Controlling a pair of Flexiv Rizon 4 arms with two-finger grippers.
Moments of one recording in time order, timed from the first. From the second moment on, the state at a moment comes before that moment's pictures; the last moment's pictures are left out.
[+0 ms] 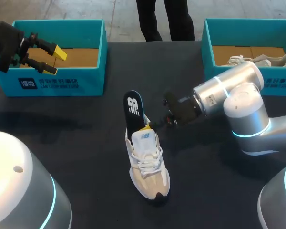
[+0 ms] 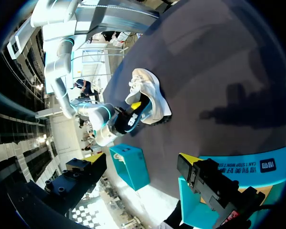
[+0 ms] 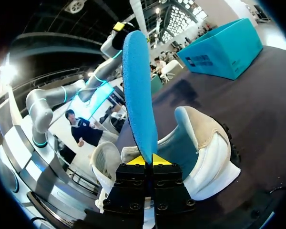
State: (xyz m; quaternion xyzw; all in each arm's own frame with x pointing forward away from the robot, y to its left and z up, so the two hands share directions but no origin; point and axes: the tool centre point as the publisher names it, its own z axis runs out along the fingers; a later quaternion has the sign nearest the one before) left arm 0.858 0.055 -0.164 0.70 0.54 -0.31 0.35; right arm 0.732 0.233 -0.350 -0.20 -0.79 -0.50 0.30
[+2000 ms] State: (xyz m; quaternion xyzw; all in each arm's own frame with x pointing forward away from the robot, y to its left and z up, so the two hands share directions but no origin) left arm 0.858 0.055 -0.164 0.70 0.54 -0.31 0.35; right arm 0.764 0.231 -0.312 -0.22 -0.78 -0.55 0.20
